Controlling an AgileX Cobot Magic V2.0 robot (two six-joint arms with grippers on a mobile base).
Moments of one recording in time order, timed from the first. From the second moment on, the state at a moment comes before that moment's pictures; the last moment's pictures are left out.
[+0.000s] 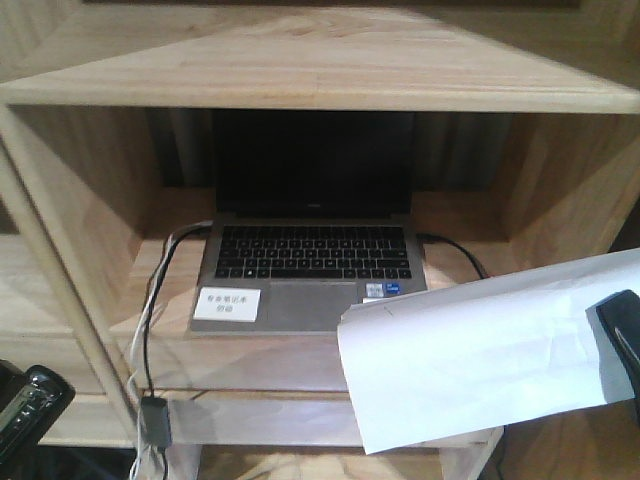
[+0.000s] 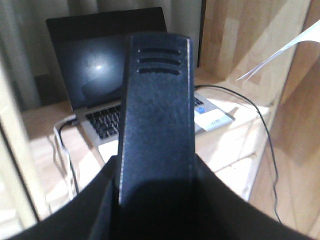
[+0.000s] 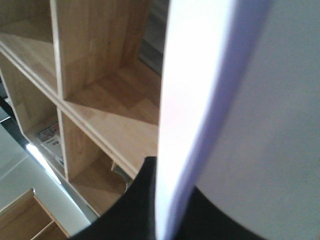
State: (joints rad) left arm -0.39 0.07 -0.36 -0.29 0.63 0.25; right arm 0.12 0.61 0.02 -0.44 -1.08 1.39
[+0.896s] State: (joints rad) left arm -0.39 0.07 -0.36 -0.29 0.63 0.25; right arm 0.12 0.61 0.02 -0.44 -1.08 1.39
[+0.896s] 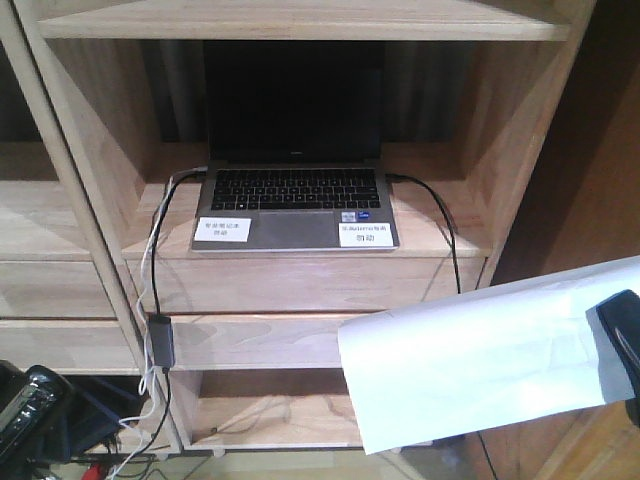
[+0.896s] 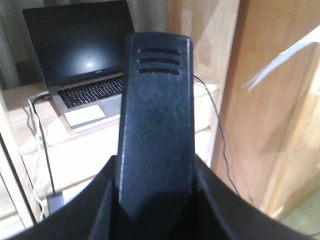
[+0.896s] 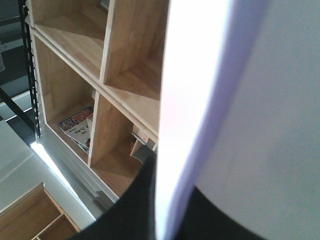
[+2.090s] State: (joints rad) left arm -0.39 0.07 -0.36 -0.29 0.63 0.25; right arm 0.12 0.61 0.02 -0.44 -1.08 1.39
